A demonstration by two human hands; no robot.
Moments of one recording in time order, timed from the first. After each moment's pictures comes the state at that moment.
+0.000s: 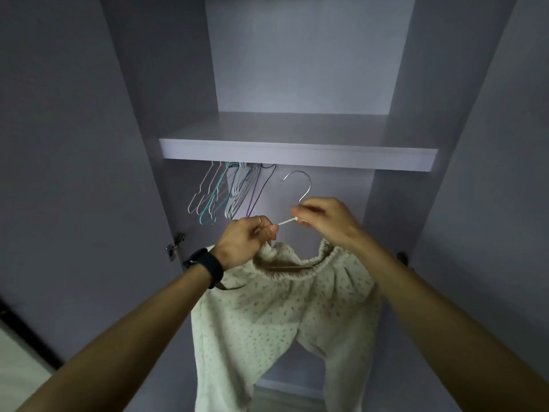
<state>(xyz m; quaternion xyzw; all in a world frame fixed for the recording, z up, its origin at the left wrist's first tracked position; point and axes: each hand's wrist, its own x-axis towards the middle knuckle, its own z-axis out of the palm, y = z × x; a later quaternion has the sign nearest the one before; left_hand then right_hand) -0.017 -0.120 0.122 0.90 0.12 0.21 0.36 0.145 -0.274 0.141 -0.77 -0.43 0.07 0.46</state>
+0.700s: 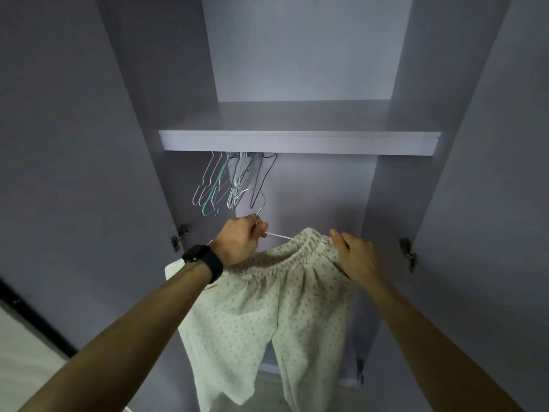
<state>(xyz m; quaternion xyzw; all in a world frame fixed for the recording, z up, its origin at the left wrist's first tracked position) -0.023 -0.114 0.106 0.94 0.19 0.17 0.25 0.165 -0.319 0.013 -0.86 -0.30 -0.09 0.41</state>
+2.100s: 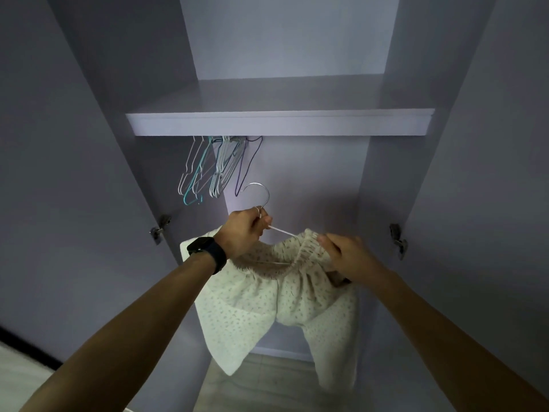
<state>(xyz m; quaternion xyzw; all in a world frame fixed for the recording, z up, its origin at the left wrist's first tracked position) 0.032 -0.129 0.075 0.92 0.16 0.15 0.31 0.175 -0.351 0.017 -0.82 -0.46 0.00 0.34</state>
